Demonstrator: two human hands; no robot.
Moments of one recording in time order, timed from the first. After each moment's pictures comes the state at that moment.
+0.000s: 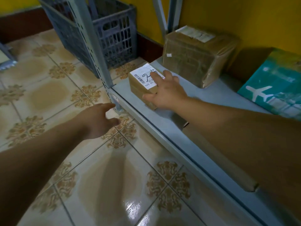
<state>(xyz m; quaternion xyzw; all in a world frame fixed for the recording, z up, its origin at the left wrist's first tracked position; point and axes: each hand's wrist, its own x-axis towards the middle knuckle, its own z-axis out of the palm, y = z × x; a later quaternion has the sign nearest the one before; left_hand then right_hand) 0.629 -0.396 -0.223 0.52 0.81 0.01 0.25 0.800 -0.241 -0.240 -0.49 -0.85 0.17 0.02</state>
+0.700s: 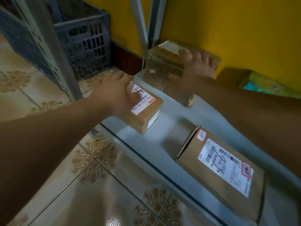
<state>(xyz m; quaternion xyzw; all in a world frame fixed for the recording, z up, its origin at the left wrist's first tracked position) 0.639 -0.233 -0.220 0.67 0.73 0.11 0.09 0.850 -0.135 -0.188 -0.61 -0.79 -0.07 0.03</state>
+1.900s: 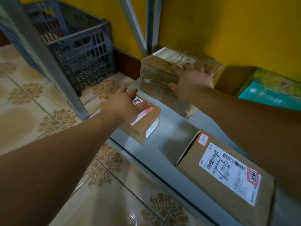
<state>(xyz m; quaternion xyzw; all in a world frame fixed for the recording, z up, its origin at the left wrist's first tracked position) 0.664 -0.219 -0.238 0.60 0.78 0.06 0.17 0.852 -0.139 -0.192 -0.60 -0.80 -0.06 -0.04</state>
